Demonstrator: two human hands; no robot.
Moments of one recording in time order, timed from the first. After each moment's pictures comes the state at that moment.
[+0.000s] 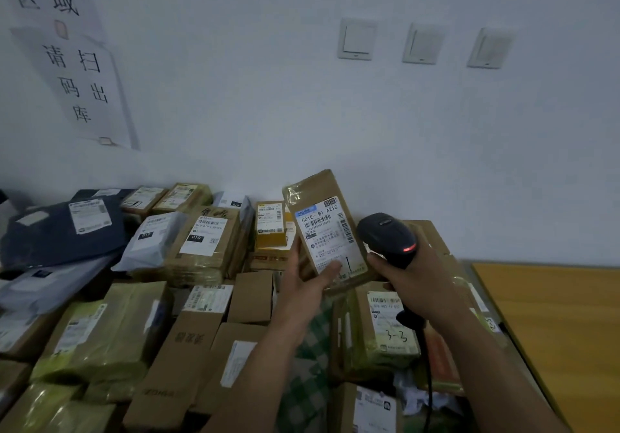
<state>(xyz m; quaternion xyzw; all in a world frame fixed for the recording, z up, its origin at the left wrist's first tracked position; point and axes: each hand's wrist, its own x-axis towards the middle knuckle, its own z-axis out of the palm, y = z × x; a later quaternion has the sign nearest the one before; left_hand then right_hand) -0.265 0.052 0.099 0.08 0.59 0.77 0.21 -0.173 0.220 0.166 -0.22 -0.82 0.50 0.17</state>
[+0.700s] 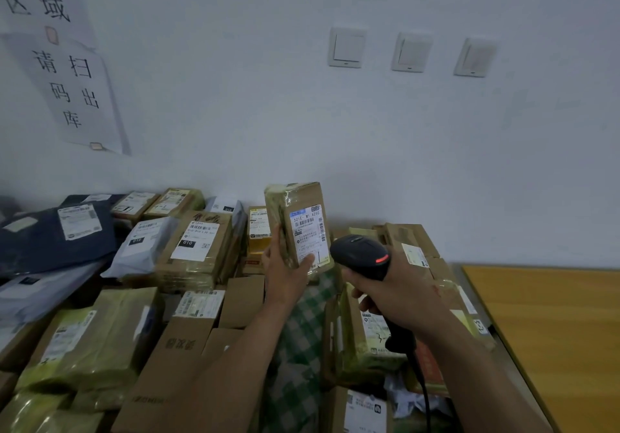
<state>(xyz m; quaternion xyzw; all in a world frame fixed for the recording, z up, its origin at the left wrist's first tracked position) -0.318 0.069 0.073 0.08 0.79 0.61 0.05 -0.162 0.197 0.190 -0.18 -0.83 0.52 0.06</state>
